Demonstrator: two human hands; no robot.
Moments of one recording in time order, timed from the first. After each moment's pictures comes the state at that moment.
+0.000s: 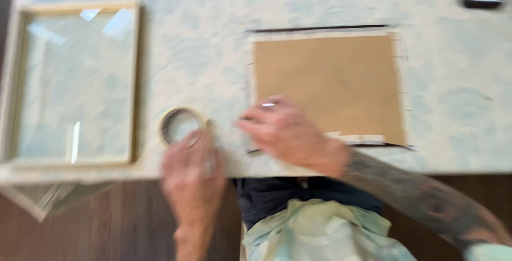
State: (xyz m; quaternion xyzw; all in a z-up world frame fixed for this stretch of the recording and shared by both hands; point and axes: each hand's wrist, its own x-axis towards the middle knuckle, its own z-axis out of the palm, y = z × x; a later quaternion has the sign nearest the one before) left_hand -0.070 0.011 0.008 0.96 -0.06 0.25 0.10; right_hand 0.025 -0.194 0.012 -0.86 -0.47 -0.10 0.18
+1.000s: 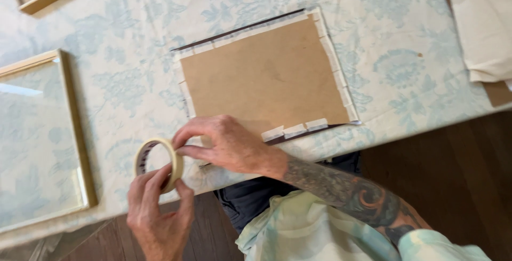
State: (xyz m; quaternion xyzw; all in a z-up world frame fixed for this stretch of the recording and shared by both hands) left_hand -0.074 -0.025 0.031 0.92 -0.12 0.23 0.28; right_hand 0.014 -0.203 0.016 -0.73 -0.30 0.01 0.62
